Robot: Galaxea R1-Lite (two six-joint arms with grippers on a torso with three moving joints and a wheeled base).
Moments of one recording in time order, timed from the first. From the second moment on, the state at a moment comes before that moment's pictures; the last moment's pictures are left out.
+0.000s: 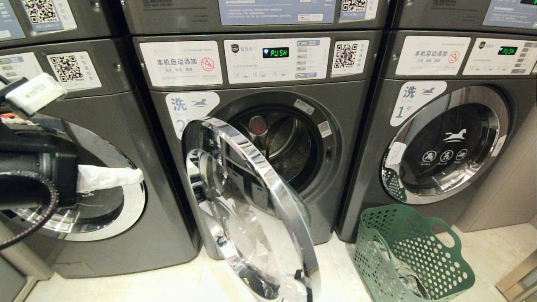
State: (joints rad) left arm -0.20 1.24 -1.11 0.38 -0.41 -0.04; right arm -0.01 0.01 -0.16 0.34 0.01 -0.10
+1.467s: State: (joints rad) left arm -0.21 0.78 -0.96 0.37 -0.09 -0.11; right arm 0.26 1.92 -0.89 -0.29 0.27 0.10
